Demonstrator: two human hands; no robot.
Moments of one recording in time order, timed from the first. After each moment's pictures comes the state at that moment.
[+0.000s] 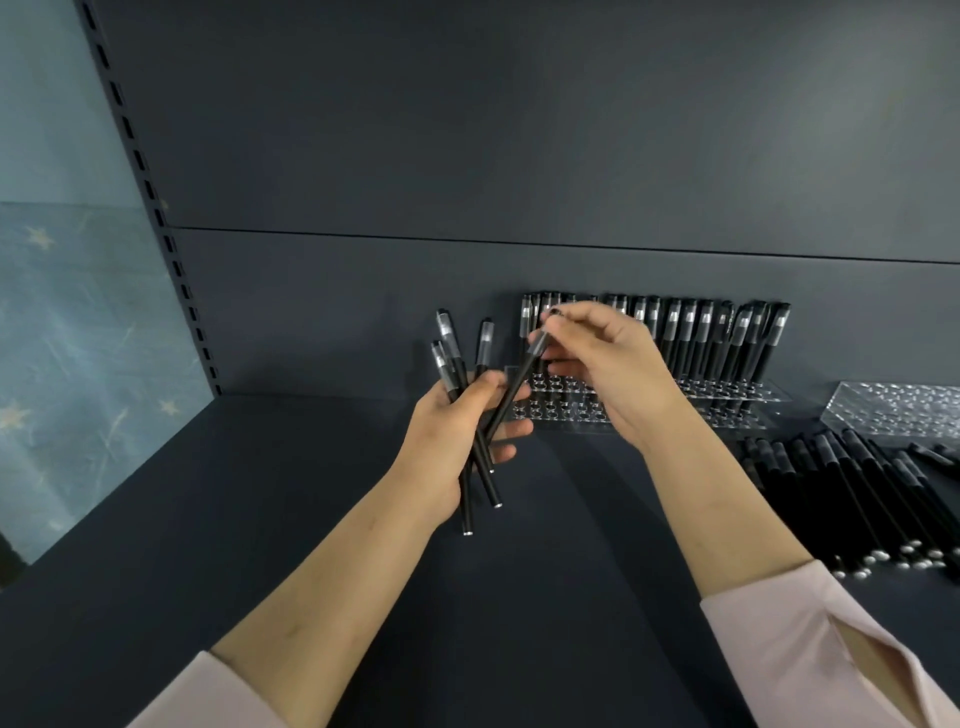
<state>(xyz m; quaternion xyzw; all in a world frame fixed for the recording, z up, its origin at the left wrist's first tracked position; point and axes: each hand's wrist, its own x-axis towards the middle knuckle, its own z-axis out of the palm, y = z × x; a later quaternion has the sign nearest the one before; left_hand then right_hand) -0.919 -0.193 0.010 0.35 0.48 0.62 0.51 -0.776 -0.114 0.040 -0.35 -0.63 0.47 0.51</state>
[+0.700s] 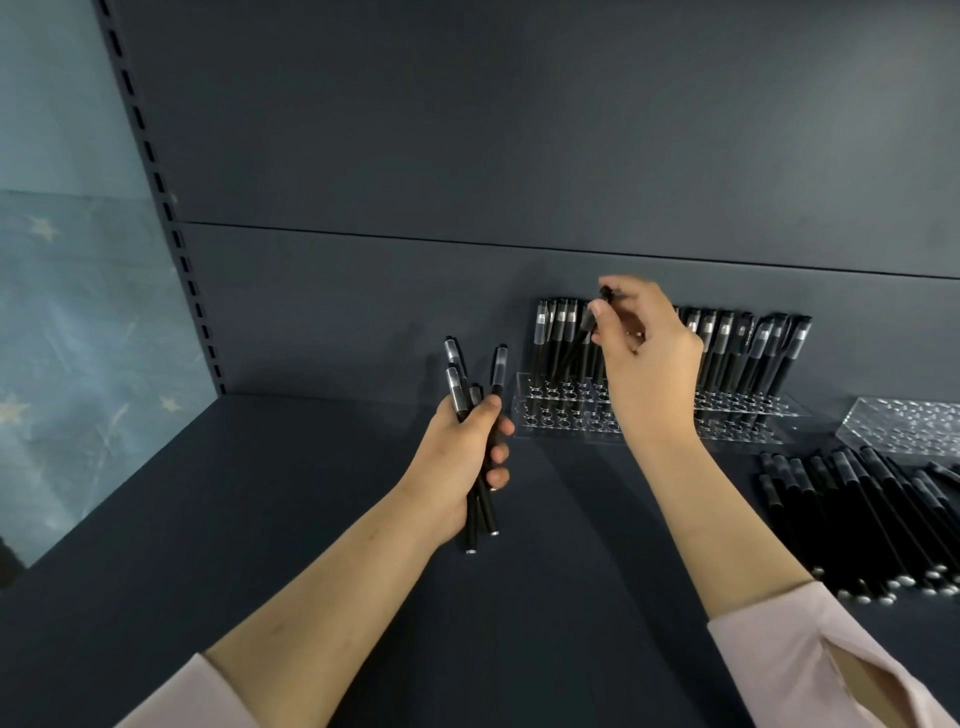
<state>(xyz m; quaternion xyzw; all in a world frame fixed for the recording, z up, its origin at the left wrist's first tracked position) -0.927 -0.181 -0.009 0.31 0.49 0.61 0.54 -0.783 -0.109 0.032 -0.38 -0.67 0.12 0.63</state>
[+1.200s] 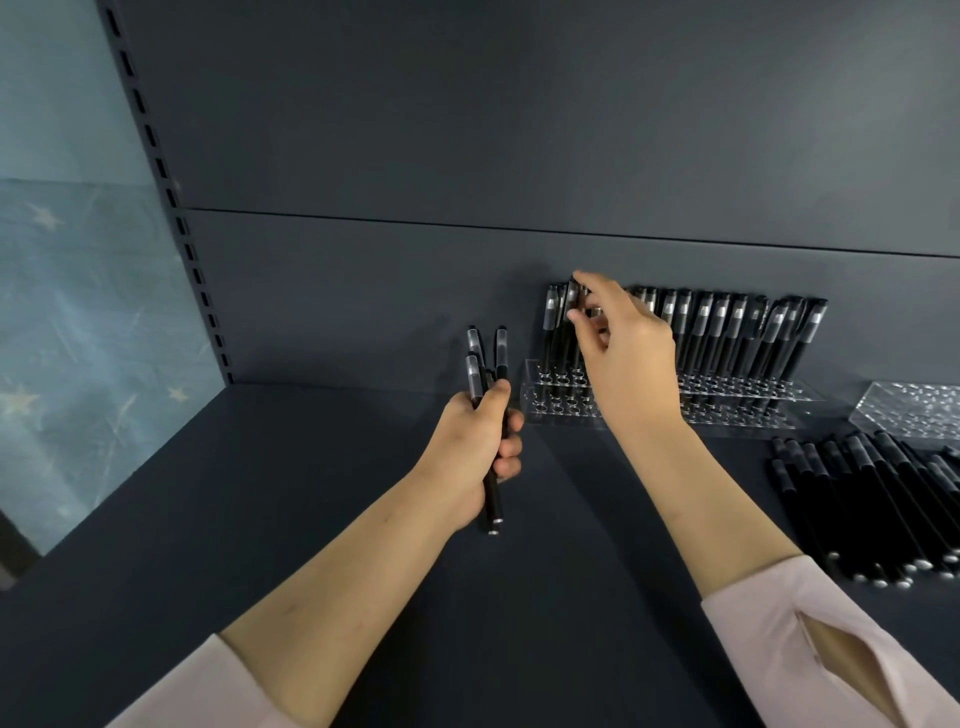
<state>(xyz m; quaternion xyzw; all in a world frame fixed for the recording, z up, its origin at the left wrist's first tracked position) -0.925 -0.179 -0.008 0.30 0.50 0.59 0.56 -0.796 -0.095 0.017 -0.41 -0.75 -0.03 0.52</state>
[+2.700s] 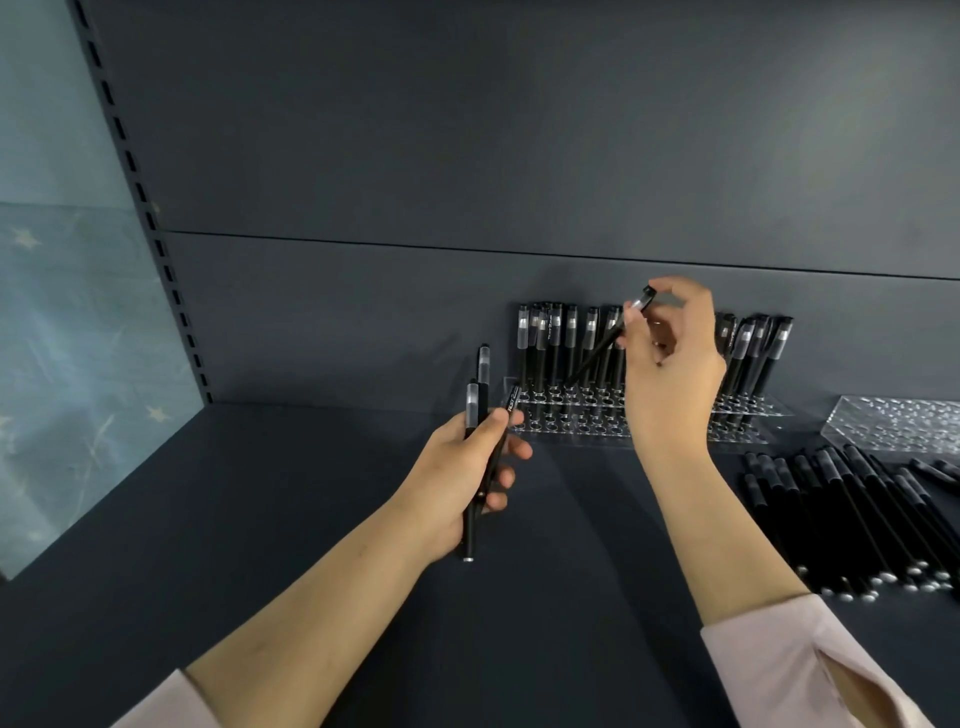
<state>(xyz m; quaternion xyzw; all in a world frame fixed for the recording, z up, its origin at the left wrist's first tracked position) -0.921 -0.189 -0.011 0.37 0.50 0.55 0.55 -0.763 -0.113 0.031 -0.39 -0.59 0.16 0.68</state>
